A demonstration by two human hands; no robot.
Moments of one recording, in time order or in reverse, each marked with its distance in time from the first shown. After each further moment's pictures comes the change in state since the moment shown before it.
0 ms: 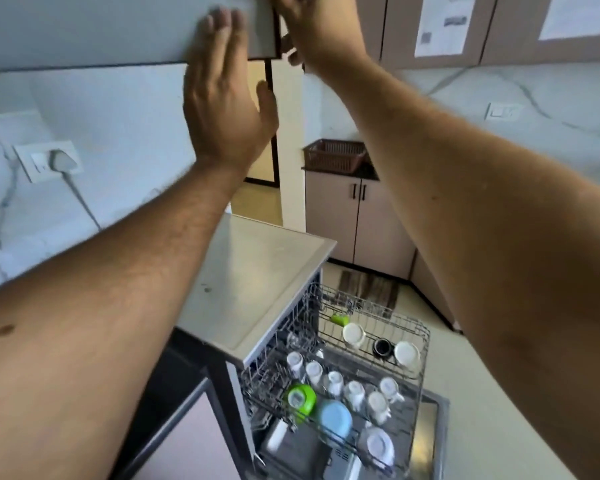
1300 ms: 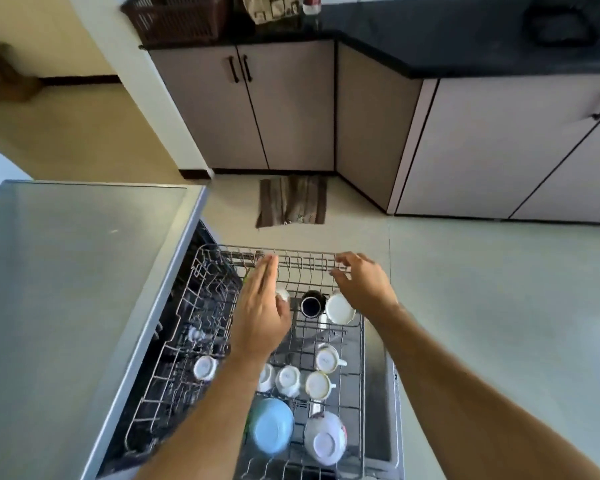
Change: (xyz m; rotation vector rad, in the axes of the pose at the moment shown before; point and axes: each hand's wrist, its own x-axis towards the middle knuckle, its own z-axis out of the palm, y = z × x) left_hand -0.436 0.154 0.276 -0.481 -1.213 -0.068; right_hand -0.403 0.485 0.024 -0.285 -0.418 1.096
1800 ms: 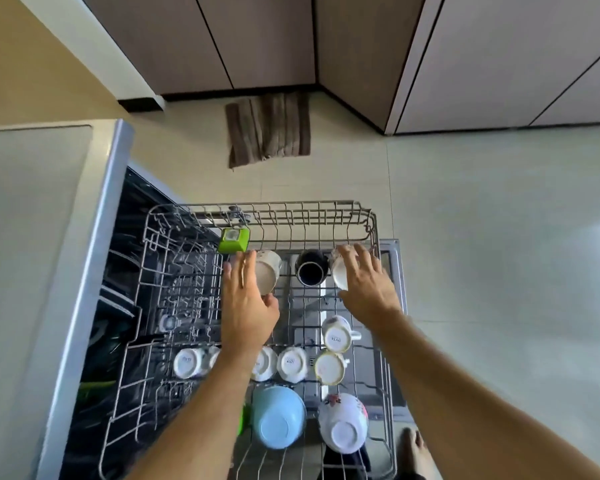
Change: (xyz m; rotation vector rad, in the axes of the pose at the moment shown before) left_hand -0.005 -0.102 0.129 0.062 -0.299 -0.300; right_hand 0.022 0.094 0.140 -0.332 -0.239 0.132
